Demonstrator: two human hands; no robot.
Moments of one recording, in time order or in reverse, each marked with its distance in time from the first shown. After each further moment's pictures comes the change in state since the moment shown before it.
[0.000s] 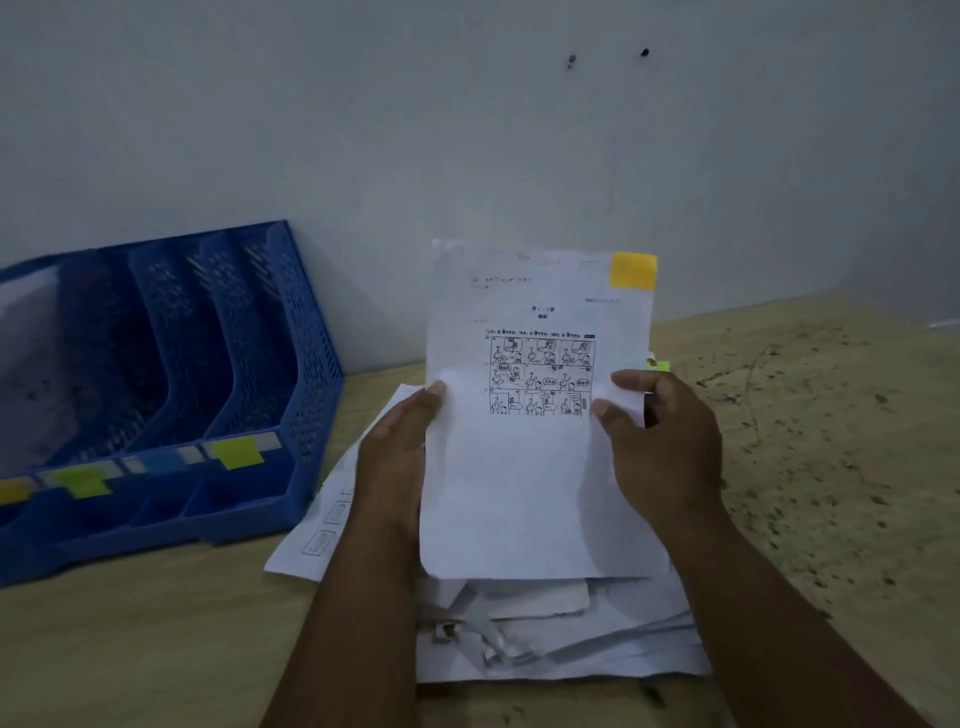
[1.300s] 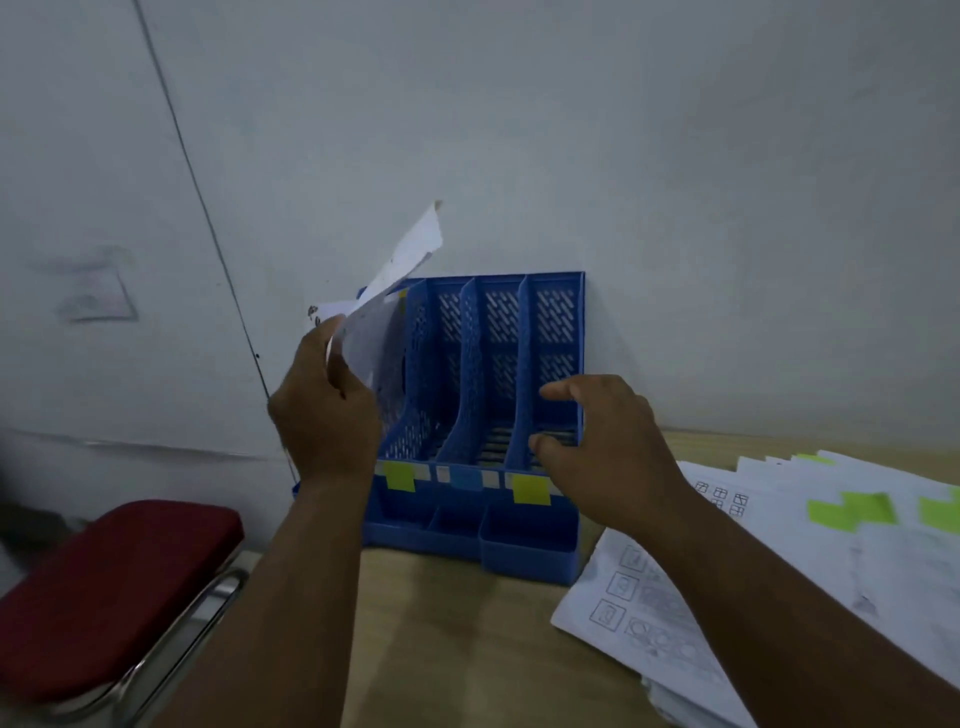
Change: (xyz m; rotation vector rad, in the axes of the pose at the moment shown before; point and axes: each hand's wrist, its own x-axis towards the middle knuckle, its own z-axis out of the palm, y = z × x) left_hand 0.047 0.162 -0.275 0.868 1.001 1.156; right_hand -0.080 -0.158 0.237 -0.197 -0.661 -0.497
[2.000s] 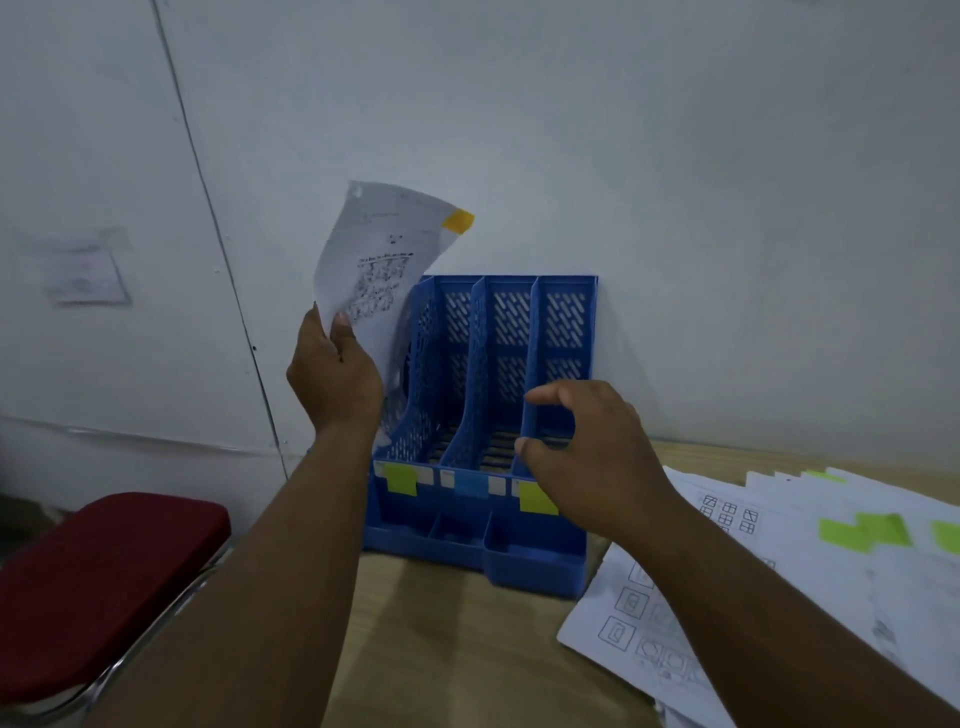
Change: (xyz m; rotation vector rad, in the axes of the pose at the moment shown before) left_hand 0.022 -0.032 0.048 -0.219 -0.018 -0.353; right_hand 0.010 -0.011 0.020 0.022 -0.029 -0.001
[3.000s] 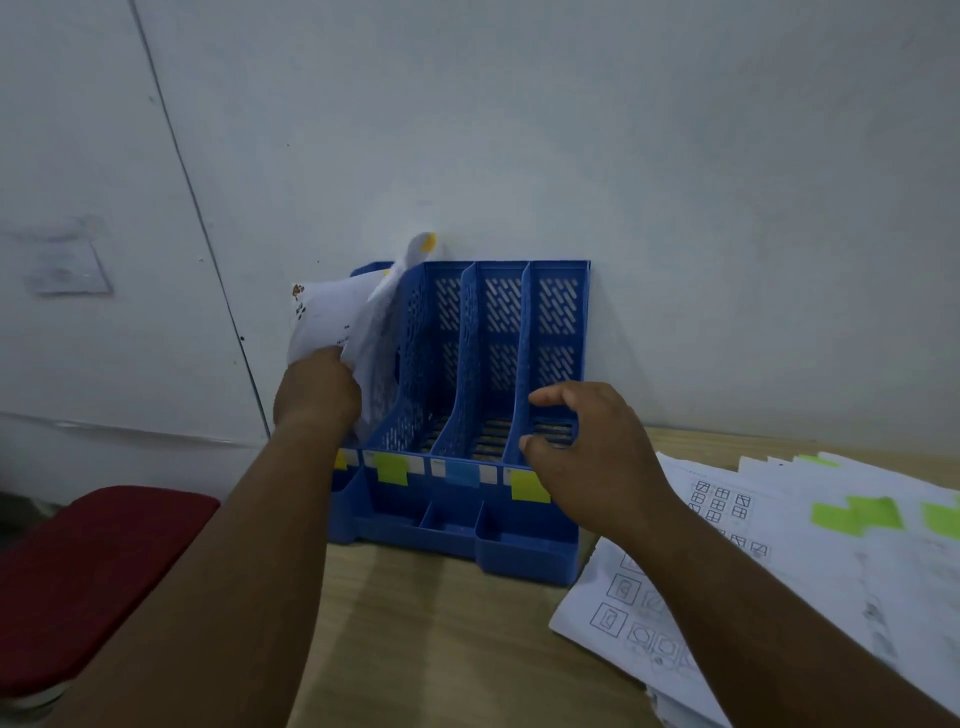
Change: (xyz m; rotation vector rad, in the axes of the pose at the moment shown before) left_hand 0.023 -0.041 -0.010 0.805 -0.671 -0.071; right_hand -0.004 0.017 0.006 0.031 0.036 0.034
